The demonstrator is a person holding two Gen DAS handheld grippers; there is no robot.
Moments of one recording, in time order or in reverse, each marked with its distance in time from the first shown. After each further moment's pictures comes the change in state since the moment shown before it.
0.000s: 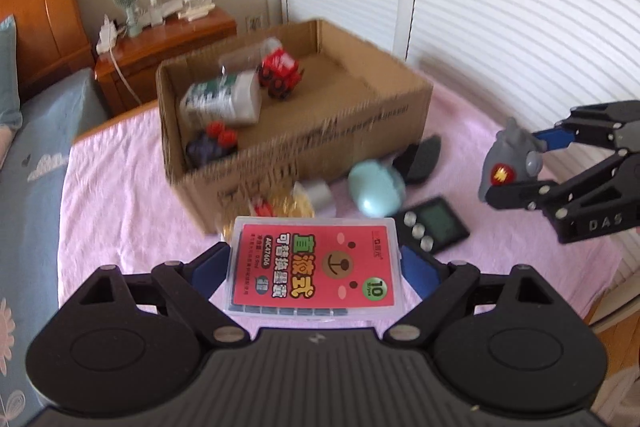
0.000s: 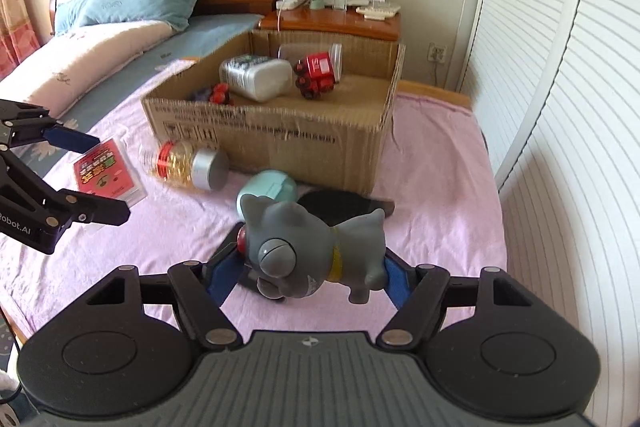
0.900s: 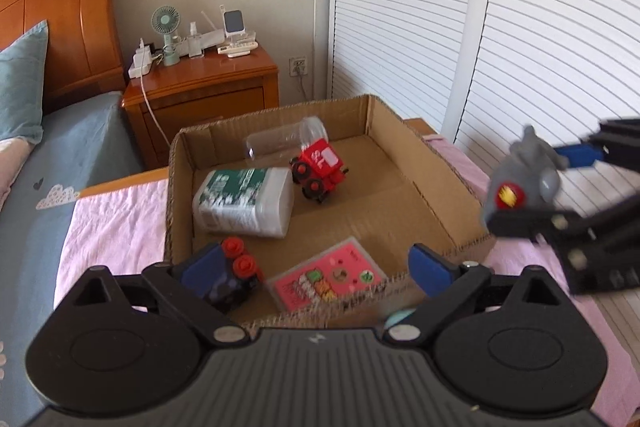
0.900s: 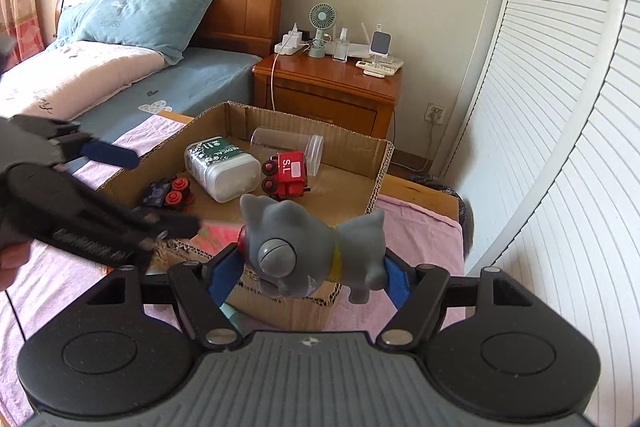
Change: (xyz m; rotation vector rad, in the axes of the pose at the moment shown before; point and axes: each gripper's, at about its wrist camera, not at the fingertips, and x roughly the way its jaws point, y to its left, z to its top) left arm 0.052 0.017 0.069 -0.137 -0.103 0.105; right arm 0.033 -0.024 0.101 -0.109 -0.088 -0.041
